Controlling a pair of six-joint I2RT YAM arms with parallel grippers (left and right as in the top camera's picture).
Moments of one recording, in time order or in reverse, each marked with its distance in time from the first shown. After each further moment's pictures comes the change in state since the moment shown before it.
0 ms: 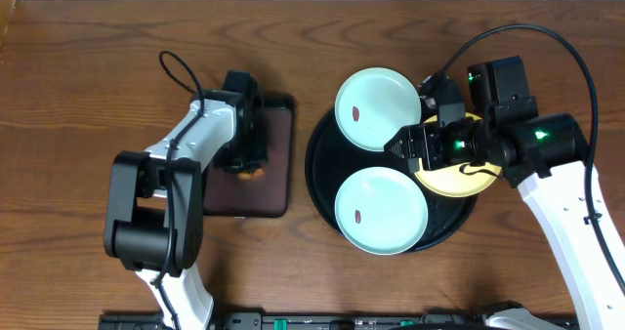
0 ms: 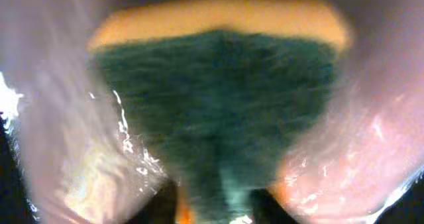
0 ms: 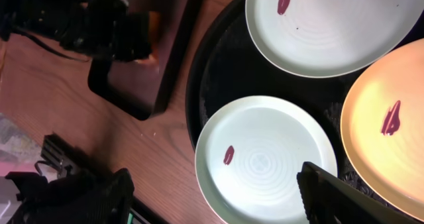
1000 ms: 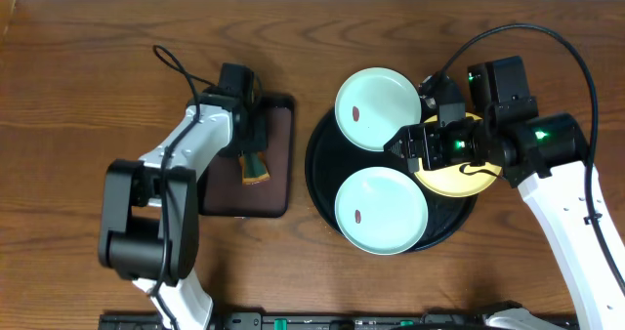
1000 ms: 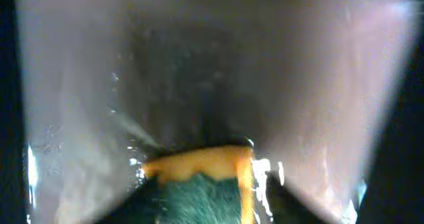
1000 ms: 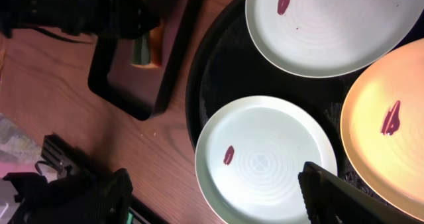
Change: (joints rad) left arm 0.002 -0.057 -0.043 0.274 -0.002 0.064; right arm 0.000 0.000 0.001 -0.001 0.001 0.000
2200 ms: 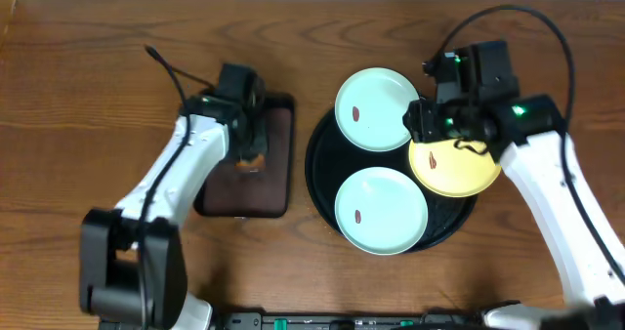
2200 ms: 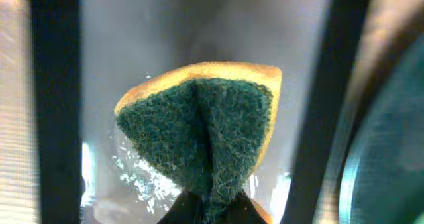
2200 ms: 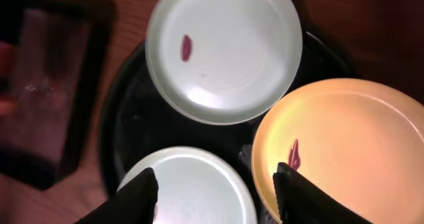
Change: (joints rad) left arm -0.048 -0.188 0.012 -0.190 -0.033 -0.019; right arm -0.012 0.161 0.023 0.163 0.288 0.003
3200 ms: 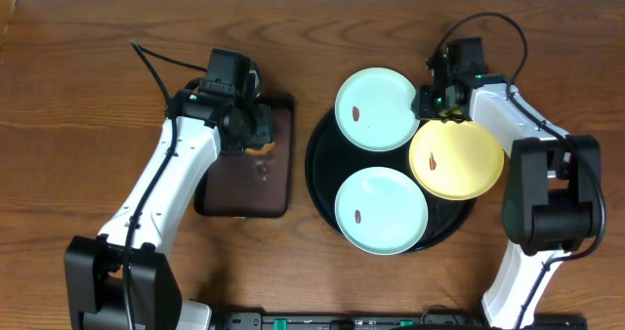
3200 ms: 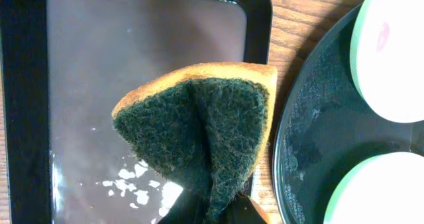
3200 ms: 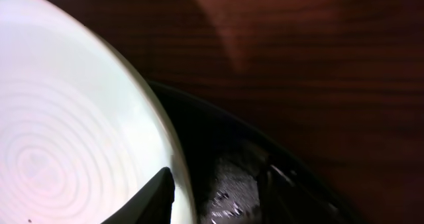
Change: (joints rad) left arm 0.000 -0.074 0.058 -0.026 0.133 0.000; right arm -0.151 0.532 0.007 0.436 -0.021 0.009
